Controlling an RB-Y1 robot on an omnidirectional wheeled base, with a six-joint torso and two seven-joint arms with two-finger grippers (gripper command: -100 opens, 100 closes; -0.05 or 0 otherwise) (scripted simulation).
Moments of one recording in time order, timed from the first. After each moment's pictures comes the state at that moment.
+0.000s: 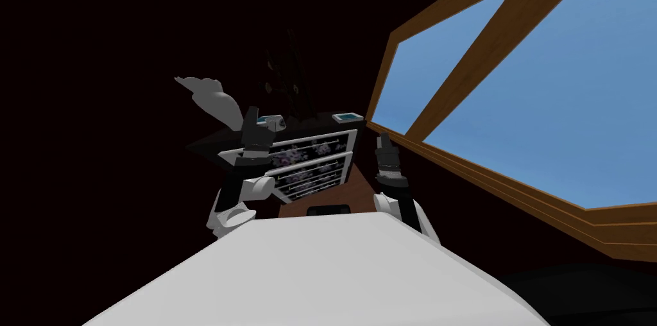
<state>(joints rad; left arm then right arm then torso) 0.19 0.16 0.02 -2.43 0.05 -0.08 -0.07 0.54 -0.03 0.02 -2.35 0.12 -0.45 0.16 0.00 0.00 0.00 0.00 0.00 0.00</state>
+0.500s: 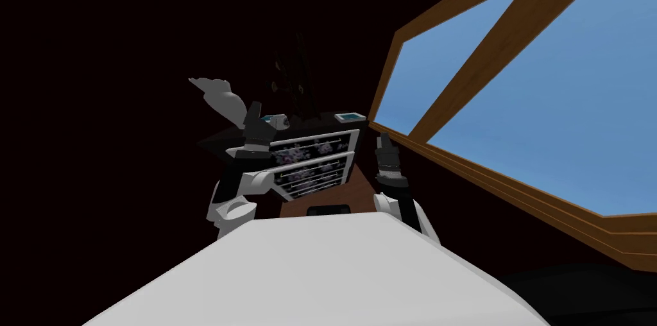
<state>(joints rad) 0.10 0.17 0.04 -2.44 0.04 0.06 -0.07 0.54 -0.03 0.02 -2.35 0.12 -0.45 0.16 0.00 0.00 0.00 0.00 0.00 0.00</state>
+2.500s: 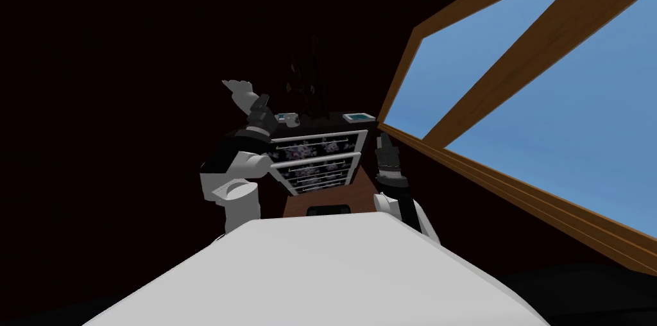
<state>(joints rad) -0.17 0.19 0.10 -2.47 0.01 0.61 -0.04 0.54 -0.03 0.02 -2.35 0.12 -0.45 0.16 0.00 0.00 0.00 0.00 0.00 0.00</state>
